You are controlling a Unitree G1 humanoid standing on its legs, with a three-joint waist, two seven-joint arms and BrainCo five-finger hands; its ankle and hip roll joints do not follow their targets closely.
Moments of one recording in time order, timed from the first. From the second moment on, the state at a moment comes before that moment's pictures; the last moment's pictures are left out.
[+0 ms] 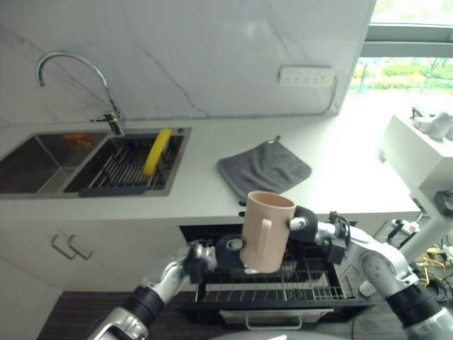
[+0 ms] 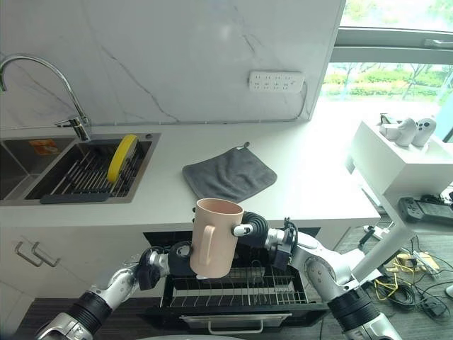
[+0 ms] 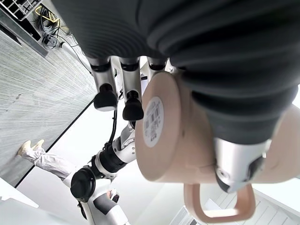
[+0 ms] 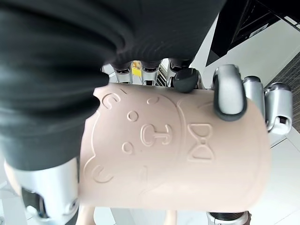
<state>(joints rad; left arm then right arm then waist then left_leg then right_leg) -0.16 0.42 -0.47 0.25 -0.93 0.36 -1.08 -0.17 -0.55 0.33 -0.11 0.96 0.40 0.73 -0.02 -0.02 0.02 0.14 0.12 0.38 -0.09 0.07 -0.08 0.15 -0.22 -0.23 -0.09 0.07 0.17</state>
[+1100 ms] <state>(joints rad) -0.15 0.40 -0.47 0.30 -0.94 0.35 -1.08 -0.17 -0.54 0.36 -0.11 0.95 0.41 0.67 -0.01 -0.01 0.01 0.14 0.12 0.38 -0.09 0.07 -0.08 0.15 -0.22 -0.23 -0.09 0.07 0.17</state>
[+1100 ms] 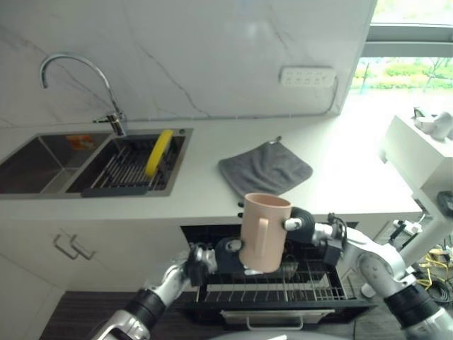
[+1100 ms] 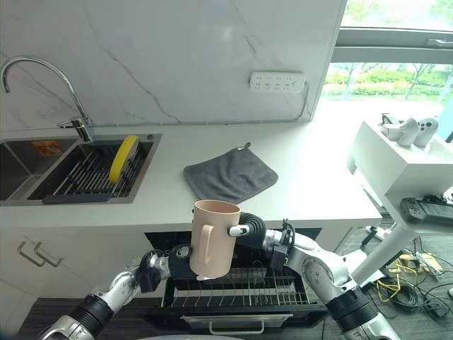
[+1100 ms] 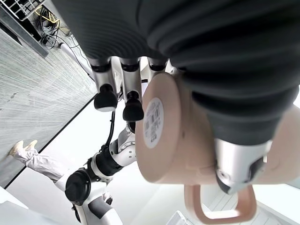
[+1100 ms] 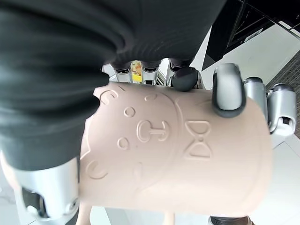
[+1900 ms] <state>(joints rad) -0.12 0.39 -0.47 0.31 -0.94 0.26 -0.95 -0.18 -0.54 0.39 -0.11 0.88 0.41 0.57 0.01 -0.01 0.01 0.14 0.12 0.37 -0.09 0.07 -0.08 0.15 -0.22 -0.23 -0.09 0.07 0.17</state>
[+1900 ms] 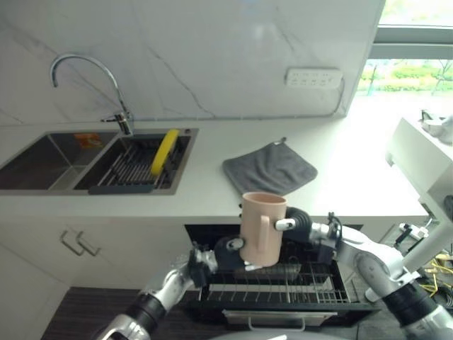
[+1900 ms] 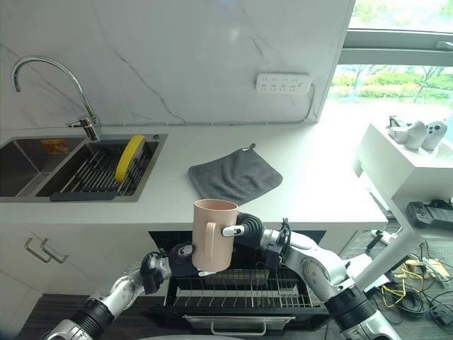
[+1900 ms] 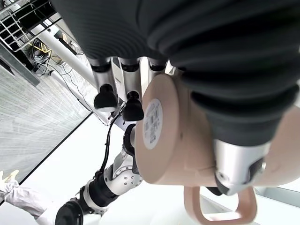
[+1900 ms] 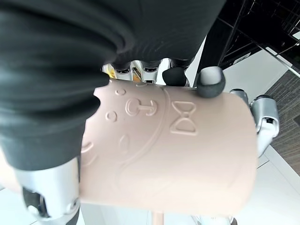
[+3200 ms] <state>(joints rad) -0.12 0.37 -0.48 0.29 -0.88 0.22 -0.80 -0.18 -0.54 0.42 -0.09 0.86 0.34 0.49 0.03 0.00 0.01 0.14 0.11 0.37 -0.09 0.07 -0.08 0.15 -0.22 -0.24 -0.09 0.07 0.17</state>
